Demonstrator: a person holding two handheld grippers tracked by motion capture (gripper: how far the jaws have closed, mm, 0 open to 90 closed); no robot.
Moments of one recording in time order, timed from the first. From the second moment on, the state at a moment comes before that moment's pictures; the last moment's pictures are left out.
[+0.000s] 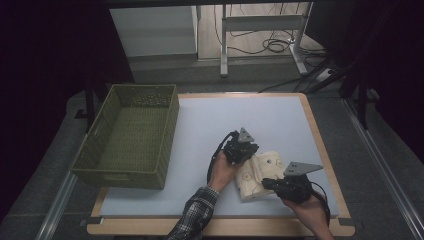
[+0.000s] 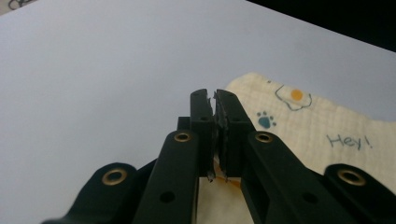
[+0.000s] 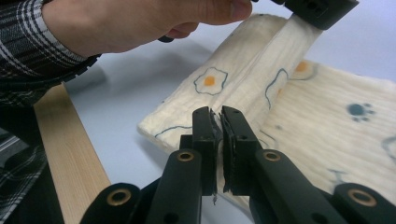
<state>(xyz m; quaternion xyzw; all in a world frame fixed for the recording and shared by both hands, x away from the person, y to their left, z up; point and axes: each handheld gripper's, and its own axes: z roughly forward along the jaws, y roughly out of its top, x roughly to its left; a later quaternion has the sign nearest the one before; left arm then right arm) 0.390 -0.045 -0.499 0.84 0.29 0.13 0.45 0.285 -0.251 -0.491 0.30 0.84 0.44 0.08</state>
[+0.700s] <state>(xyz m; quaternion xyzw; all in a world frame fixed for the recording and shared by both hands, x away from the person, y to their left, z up) 0.402 -0.095 -0.502 0.85 0.26 0.12 0.45 0.289 -0.296 -0.497 0.35 0.83 0.42 0.11</state>
